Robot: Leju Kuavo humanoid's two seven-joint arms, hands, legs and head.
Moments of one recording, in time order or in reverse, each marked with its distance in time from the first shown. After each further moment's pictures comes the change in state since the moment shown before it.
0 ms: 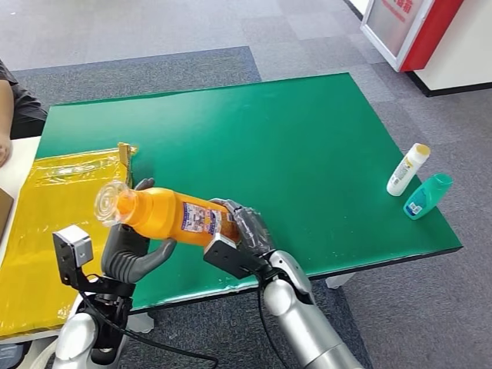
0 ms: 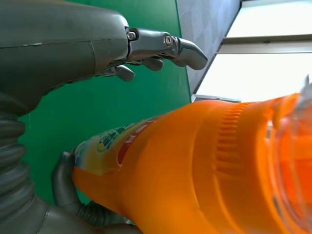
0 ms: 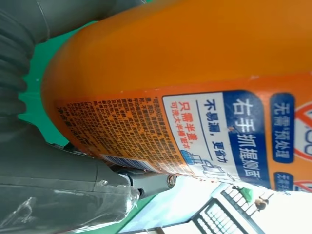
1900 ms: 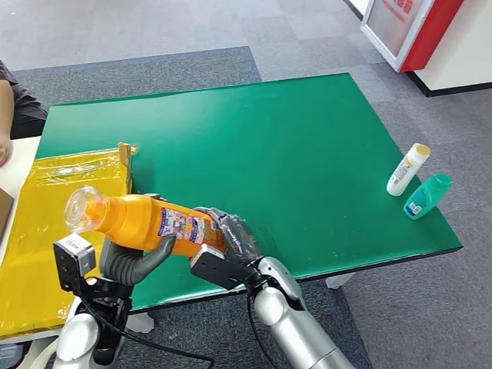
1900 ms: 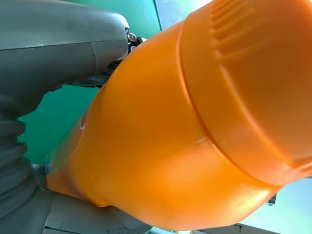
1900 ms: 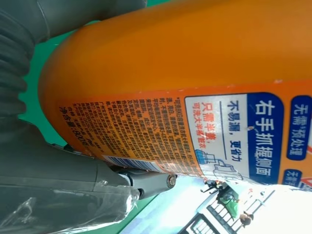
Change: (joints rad) left arm 0.001 0.004 -0.002 -0.001 -0.099 0.004 -0.089; right arm 0.014 0.000 0.083 -0.013 -0.026 0.008 0.010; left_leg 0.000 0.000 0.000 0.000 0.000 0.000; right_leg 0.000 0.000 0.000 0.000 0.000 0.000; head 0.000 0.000
